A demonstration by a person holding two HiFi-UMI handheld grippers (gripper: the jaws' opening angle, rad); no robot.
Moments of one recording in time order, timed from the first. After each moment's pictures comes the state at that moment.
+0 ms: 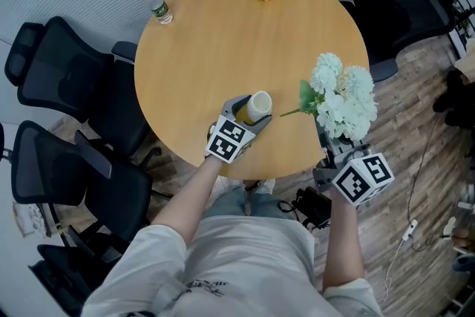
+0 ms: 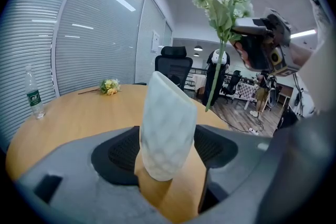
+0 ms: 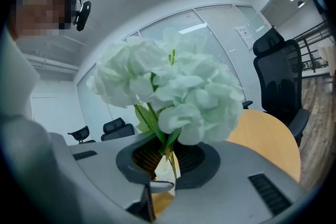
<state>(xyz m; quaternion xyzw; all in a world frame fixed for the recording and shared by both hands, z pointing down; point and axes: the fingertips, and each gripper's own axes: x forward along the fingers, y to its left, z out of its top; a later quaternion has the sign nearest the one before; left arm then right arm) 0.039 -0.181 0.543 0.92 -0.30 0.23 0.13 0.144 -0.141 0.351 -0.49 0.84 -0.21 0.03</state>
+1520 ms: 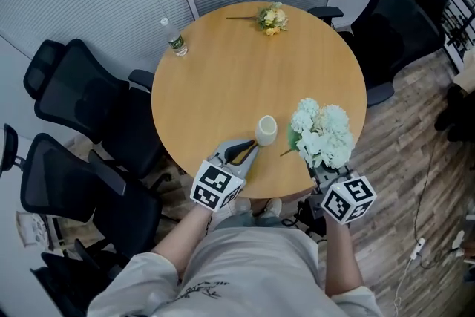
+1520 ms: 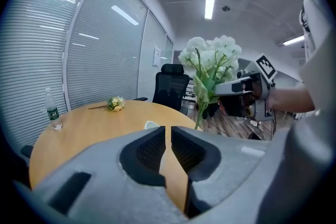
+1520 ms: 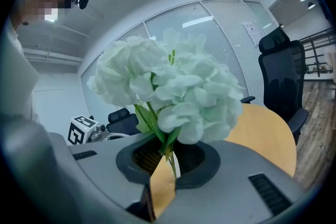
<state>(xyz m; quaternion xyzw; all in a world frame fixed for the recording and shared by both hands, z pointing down) -0.003 -0.114 0.420 0.92 -0.32 0.17 0.12 0.122 -0.101 0.367 -0.48 0.85 -0.22 -0.02</state>
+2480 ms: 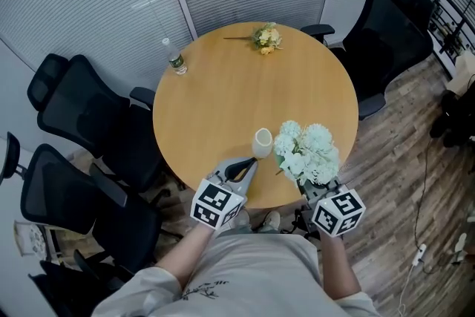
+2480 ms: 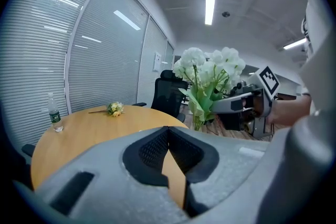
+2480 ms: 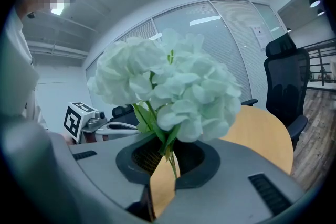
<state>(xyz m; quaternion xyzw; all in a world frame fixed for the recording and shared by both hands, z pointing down) 0.002 -0.087 0.379 0.93 -0.33 0.14 0.12 0.104 -0.070 0.355 -0.46 0.86 -0.20 -0.04</state>
